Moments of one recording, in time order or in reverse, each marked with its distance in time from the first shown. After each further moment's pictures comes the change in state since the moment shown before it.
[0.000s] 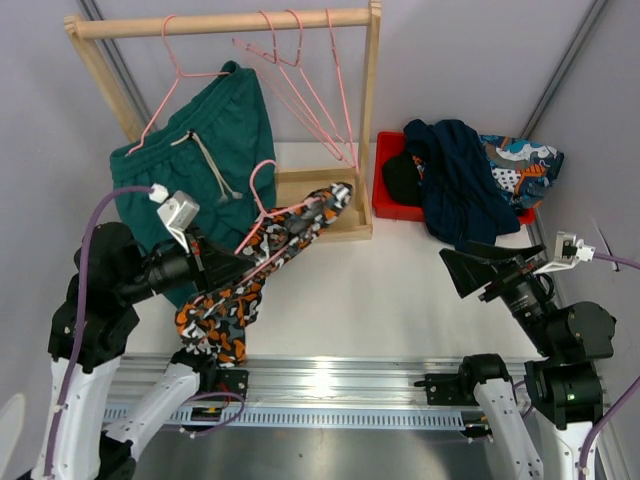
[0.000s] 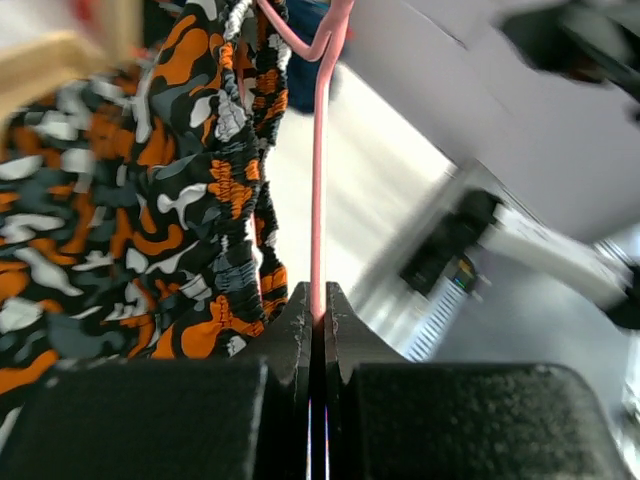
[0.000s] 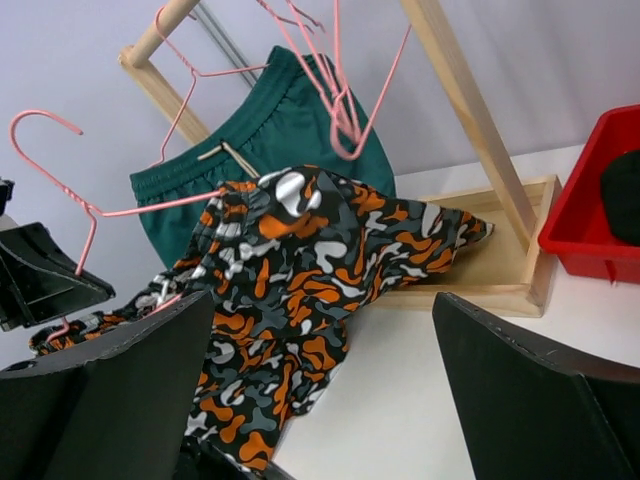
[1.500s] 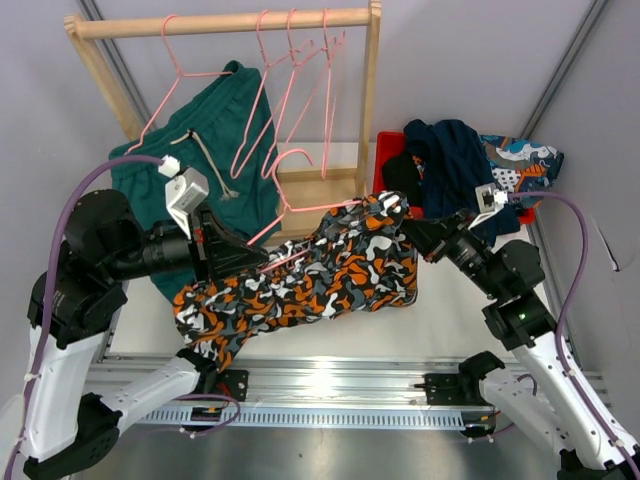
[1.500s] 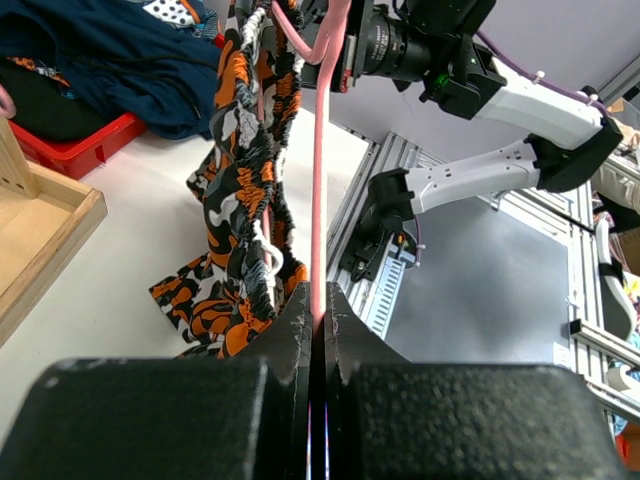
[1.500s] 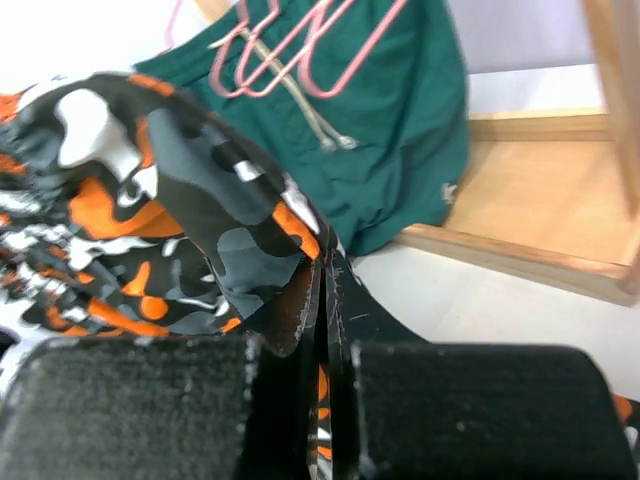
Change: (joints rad) left arm -0.274 0.211 0.323 -0.060 0.039 0.051; right arm 0.336 0.338 -0.178 0.465 0.101 -0.024
